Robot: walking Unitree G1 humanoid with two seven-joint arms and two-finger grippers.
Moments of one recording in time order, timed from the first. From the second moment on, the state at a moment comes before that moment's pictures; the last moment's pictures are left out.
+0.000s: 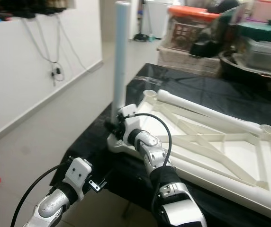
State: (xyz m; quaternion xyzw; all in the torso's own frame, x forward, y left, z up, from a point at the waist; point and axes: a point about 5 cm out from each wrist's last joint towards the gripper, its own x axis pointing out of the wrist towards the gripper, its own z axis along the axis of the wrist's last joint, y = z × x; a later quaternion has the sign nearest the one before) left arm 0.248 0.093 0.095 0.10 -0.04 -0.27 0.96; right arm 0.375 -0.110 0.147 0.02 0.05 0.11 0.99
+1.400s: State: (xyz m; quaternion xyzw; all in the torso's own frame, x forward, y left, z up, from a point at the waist) left arm 0.244 0.082 0.114 0.12 -0.12 -0.30 0.94; right arm 0.355 -0.111 0.166 -0.01 0.03 0.52 0.85
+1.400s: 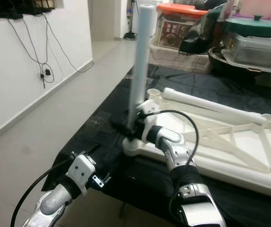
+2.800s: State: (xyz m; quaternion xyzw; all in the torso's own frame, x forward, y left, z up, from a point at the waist) left arm 0.237 0.083 0.107 0.12 -0.10 -0.30 0.94; right arm 0.364 -0.104 0.147 0.10 0.01 -0.05 0.99
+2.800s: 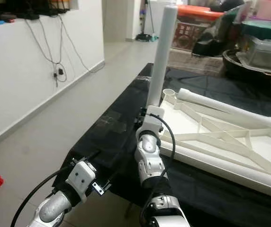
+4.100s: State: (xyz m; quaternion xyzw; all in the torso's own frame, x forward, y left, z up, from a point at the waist) left arm 0.240 0.081 0.110 0.12 -0.10 -0.30 0.94; right arm 0.383 -0.065 0.166 -0.01 0.05 0.36 0.93
